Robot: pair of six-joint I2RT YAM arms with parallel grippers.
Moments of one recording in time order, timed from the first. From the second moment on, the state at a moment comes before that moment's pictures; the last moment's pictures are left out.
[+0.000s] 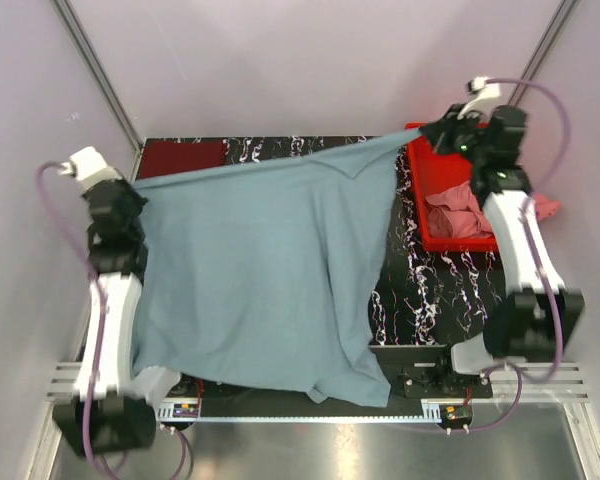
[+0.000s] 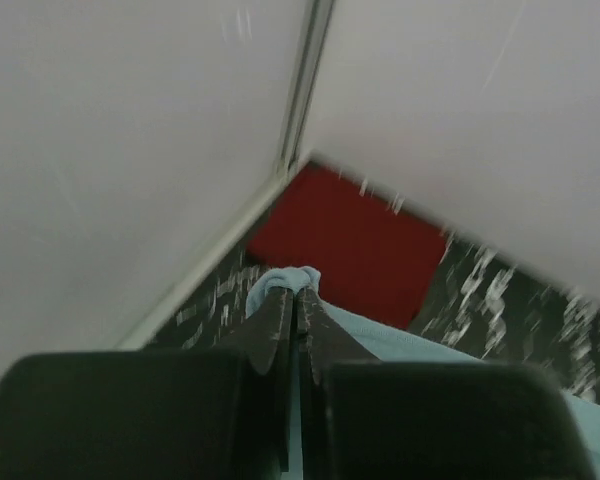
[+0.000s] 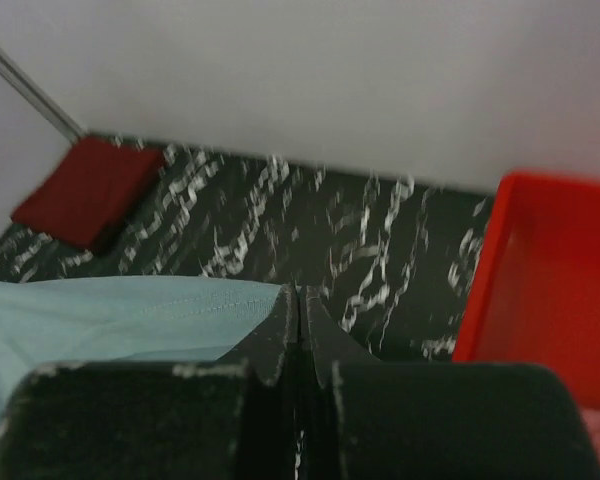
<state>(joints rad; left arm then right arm) 0.14 0.88 0.97 -0.12 -0.34 -0.23 -0.06 1.41 1.43 -0.07 -0.50 0.17</state>
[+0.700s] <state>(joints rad) 0.15 2.05 1.52 -0.02 -0.24 -0.32 -0.02 2.50 2.42 -0.23 -0.54 0.28</state>
